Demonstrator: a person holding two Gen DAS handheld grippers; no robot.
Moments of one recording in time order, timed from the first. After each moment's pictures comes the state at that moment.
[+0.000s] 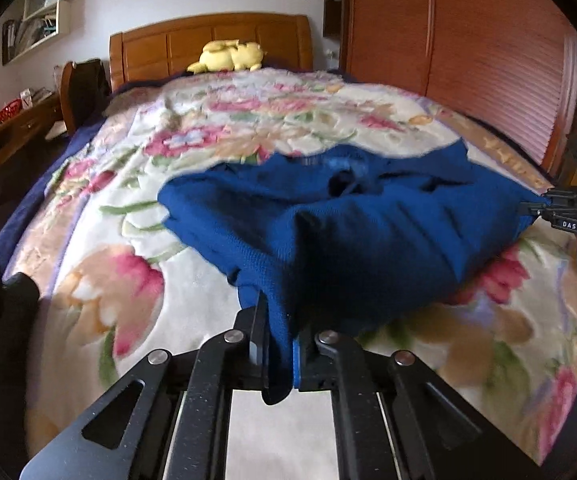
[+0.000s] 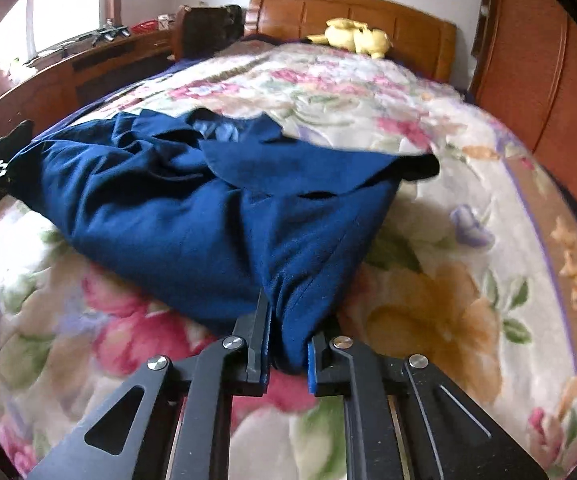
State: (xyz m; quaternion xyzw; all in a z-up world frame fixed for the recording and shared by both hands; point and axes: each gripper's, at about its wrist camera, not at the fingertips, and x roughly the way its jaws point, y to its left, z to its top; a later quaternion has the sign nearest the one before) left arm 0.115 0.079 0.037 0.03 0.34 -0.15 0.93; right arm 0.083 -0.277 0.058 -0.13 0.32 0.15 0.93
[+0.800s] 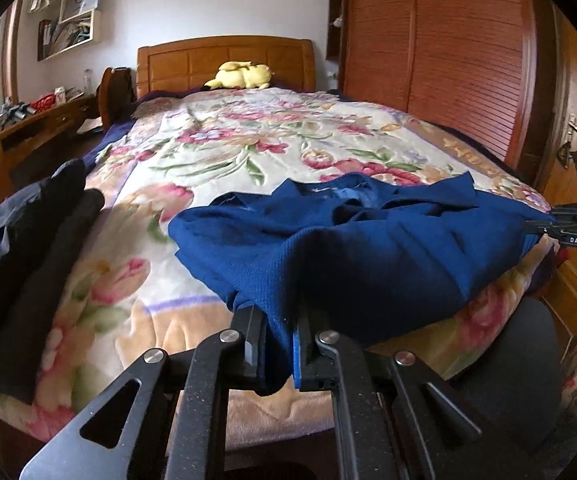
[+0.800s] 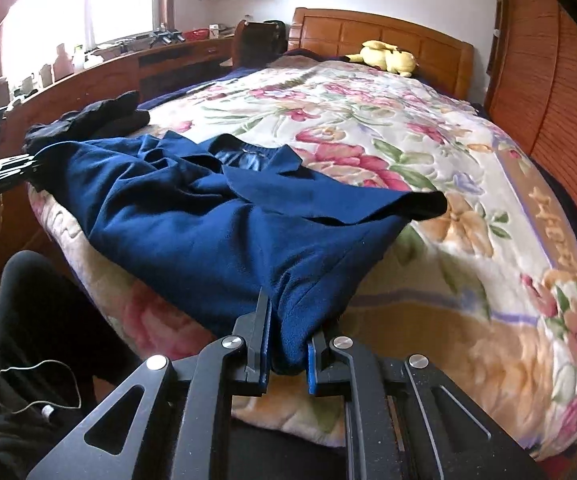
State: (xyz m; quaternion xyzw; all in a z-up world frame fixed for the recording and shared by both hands) left arm -0.092 0.097 0.043 0.01 0.31 -0.12 0.94; right arm -0.125 -0.296 0.064 -0.12 0.31 0.19 0.92
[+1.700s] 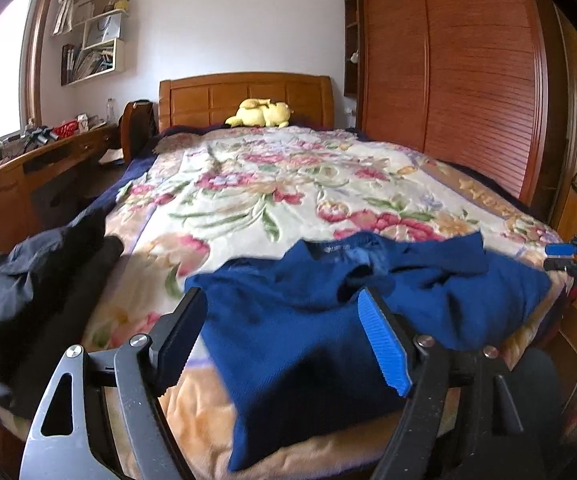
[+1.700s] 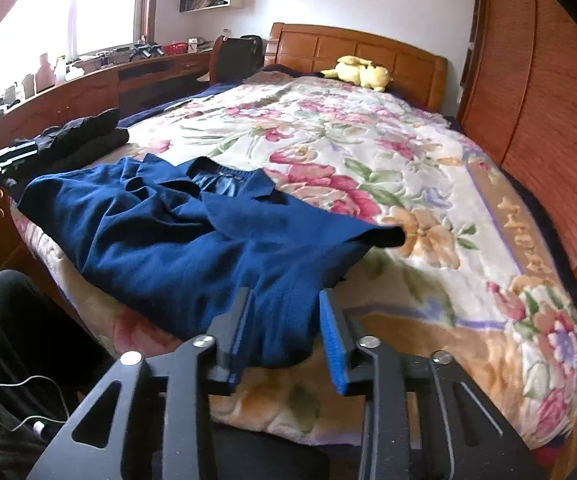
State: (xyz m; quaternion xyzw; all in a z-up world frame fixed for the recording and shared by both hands) left arm -0.084 0.081 0.087 0.01 0.24 -0.09 0.97; right arm -0.165 -0.283 0.091 -0.13 0.28 0.15 0.94
